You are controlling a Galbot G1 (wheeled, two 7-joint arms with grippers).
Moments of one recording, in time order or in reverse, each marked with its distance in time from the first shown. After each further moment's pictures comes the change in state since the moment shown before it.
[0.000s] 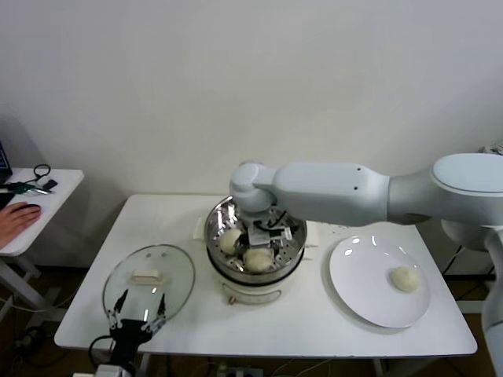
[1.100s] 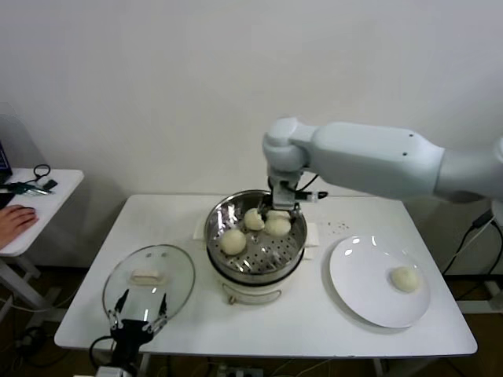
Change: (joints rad) left arm 0.014 -0.017 0.003 -0.029 0.009 0.002 0.002; right arm 0.078 -0.060 0.001 -0.002 0.029 -0.012 -0.021
